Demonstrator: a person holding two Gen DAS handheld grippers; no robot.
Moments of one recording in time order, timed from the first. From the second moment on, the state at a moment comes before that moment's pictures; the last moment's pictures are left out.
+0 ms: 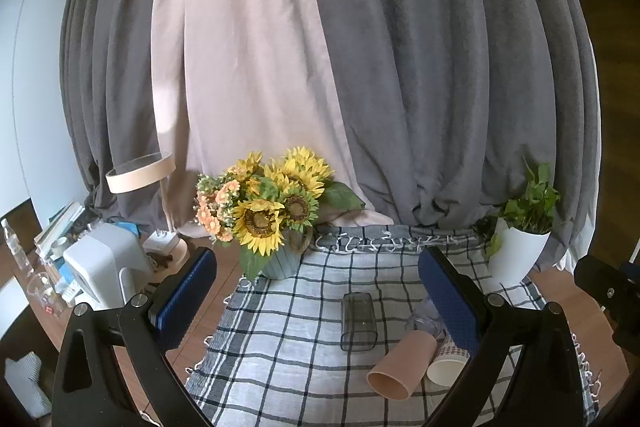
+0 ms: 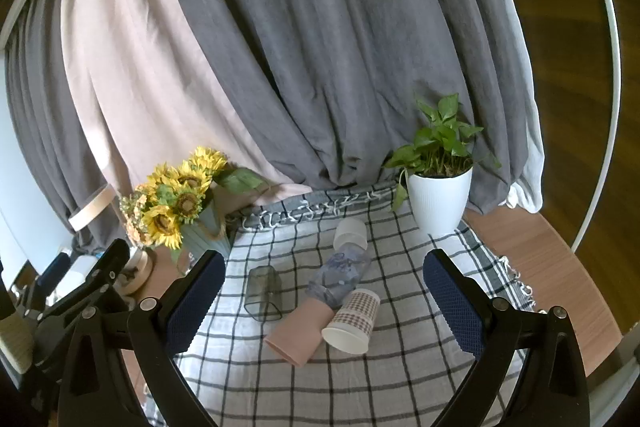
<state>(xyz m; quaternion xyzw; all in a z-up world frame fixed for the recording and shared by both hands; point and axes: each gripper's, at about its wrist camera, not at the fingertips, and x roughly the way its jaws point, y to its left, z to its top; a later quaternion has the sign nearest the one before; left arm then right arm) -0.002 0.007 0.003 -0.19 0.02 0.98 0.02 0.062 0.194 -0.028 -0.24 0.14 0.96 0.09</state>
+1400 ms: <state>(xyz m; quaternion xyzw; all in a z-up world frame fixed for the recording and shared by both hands) -0.012 0.001 -0.004 -0.21 0.01 0.98 0.03 0.053 0.194 -0.031 -0.25 0.14 0.95 0.09</state>
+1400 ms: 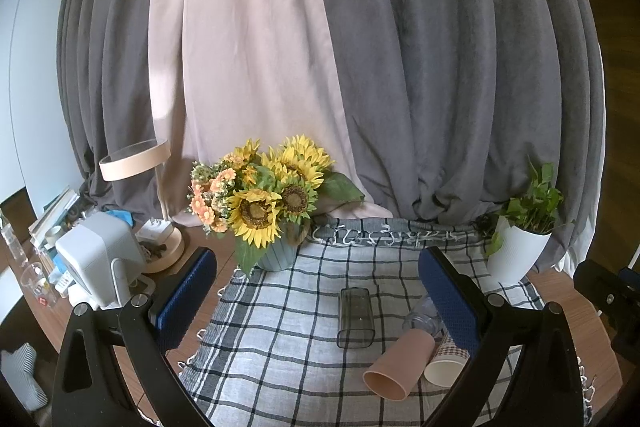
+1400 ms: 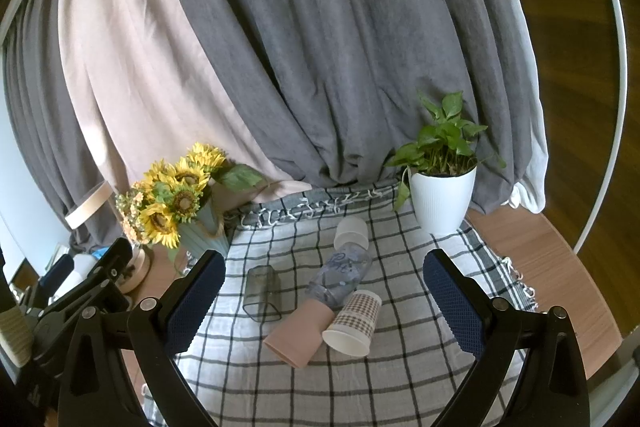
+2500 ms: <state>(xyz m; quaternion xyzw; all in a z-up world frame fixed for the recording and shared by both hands) -0.078 0.033 -0.027 -0.28 0.04 0.96 0.08 0.013 0.212 -0.049 -0.28 0.16 0.94 0.09</state>
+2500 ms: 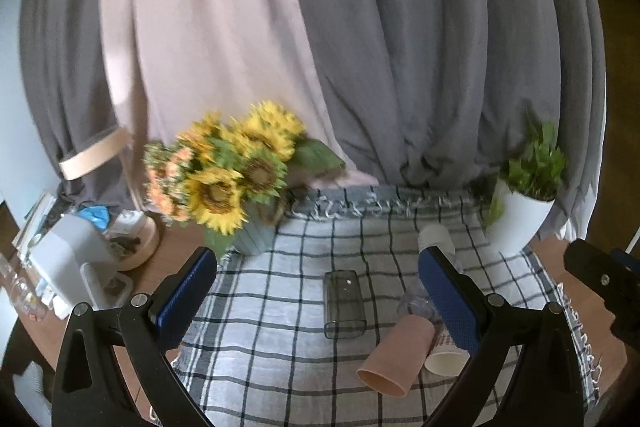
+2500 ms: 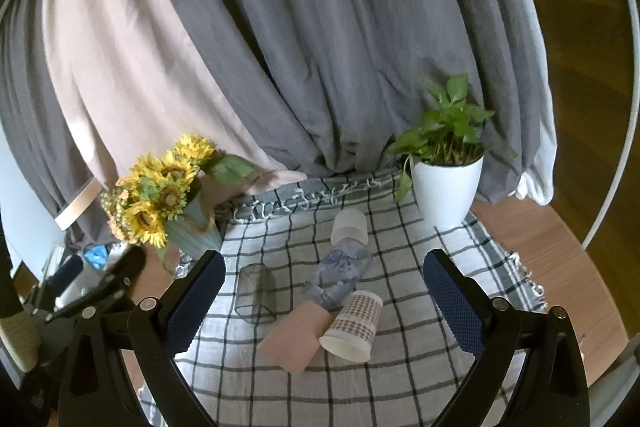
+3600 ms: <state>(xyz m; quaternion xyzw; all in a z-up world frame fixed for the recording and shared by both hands) -0.233 0.074 -0.165 -0.47 0.09 0.88 0.06 -0.225 0.263 -0.263 -0.58 0.31 0.75 0.12</state>
